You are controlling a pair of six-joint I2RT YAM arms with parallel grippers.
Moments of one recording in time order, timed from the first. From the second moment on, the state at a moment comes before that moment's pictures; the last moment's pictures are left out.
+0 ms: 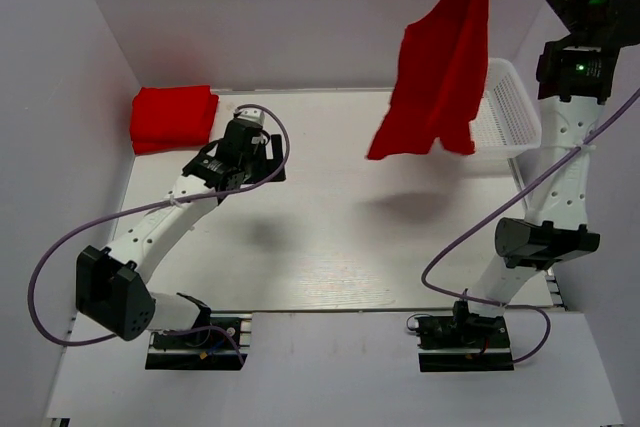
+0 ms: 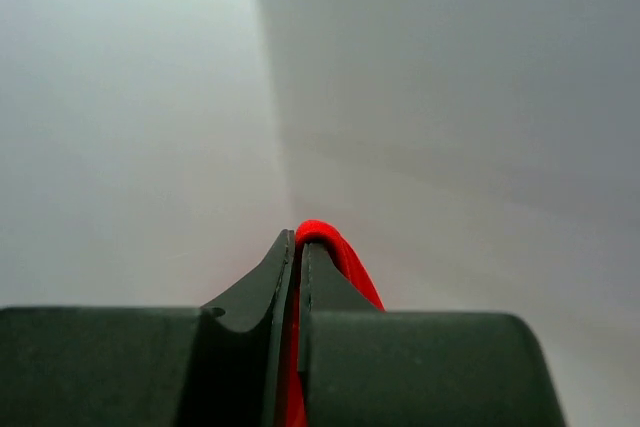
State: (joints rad) left arm -0.49 1.35 1.15 -0.56 -0.20 -0.39; right arm -0.07 1.73 2.37 0.19 -0.79 0.80
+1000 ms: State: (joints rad) left arm -0.47 1.21 1.13 -0.74 -0.35 -0.52; right arm 0.37 1.59 1.00 0.05 -0.72 0.43
